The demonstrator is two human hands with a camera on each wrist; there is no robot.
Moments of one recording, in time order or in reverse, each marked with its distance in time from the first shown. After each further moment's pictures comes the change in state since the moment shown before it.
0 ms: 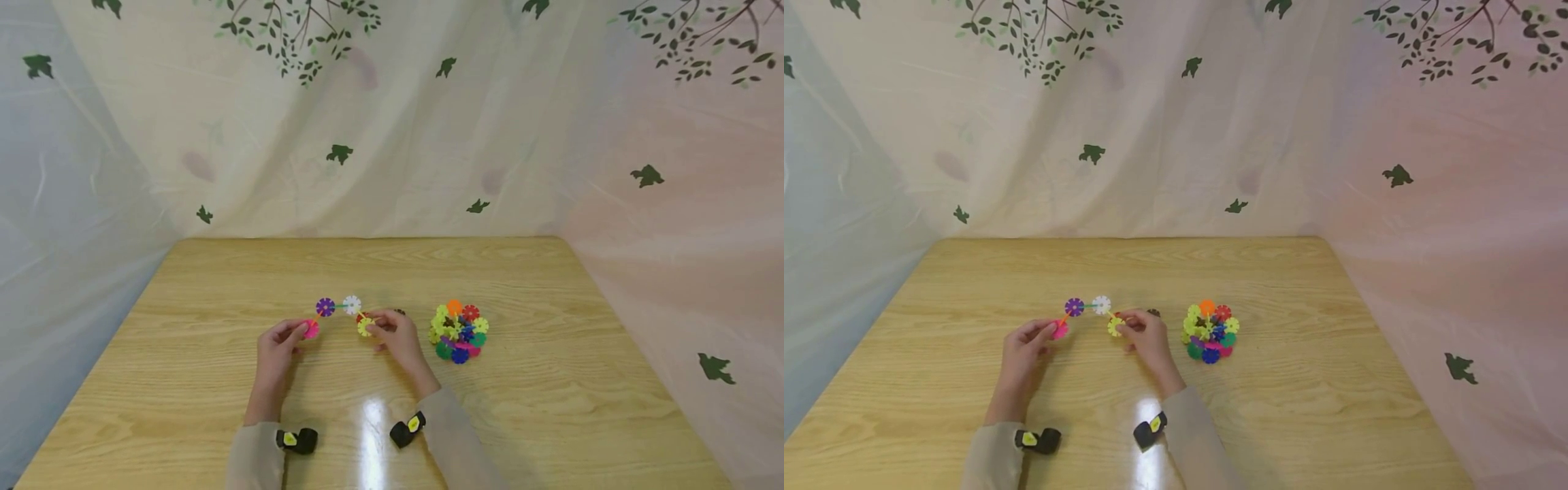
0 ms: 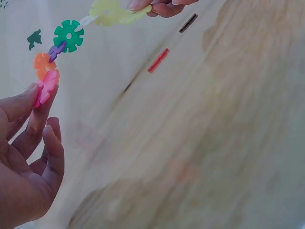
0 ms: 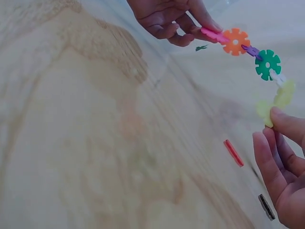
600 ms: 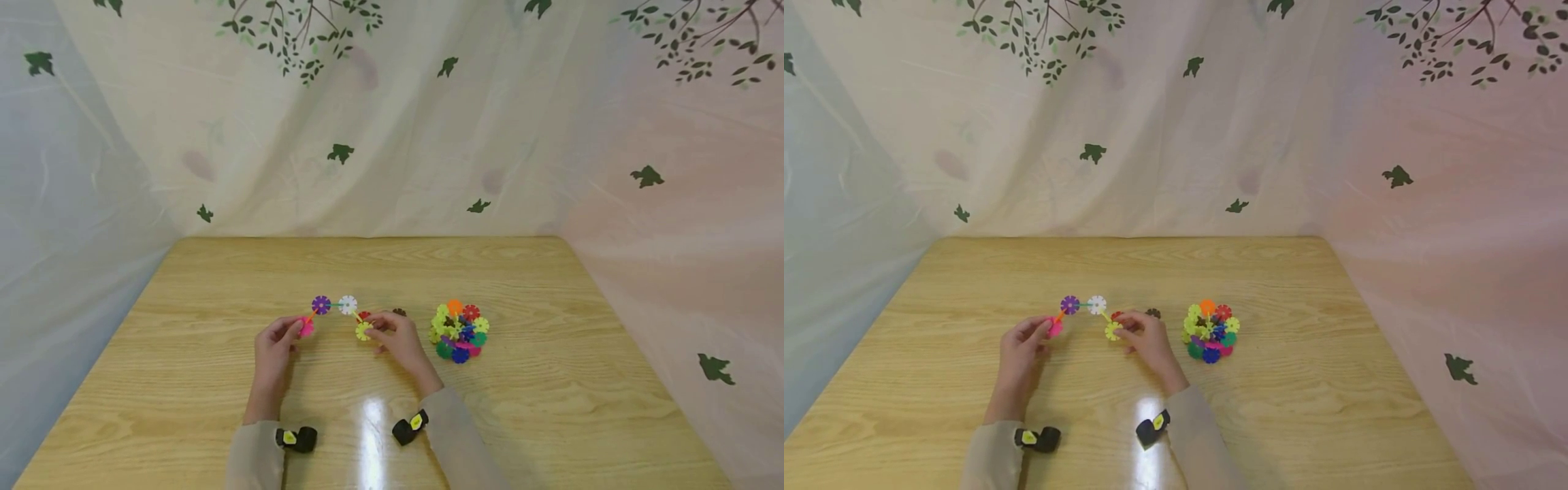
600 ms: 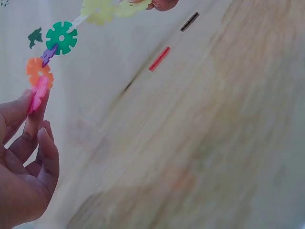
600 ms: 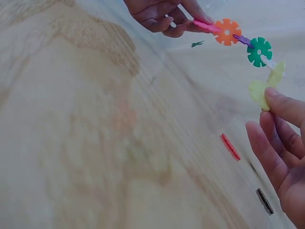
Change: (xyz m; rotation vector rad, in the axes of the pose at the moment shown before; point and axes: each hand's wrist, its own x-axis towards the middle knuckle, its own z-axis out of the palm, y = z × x) left_hand 0.001 0.000 -0.001 -0.060 0.036 -0.028; right_hand -0.004 -0.002 -0.004 -0.076 -0.085 -0.090
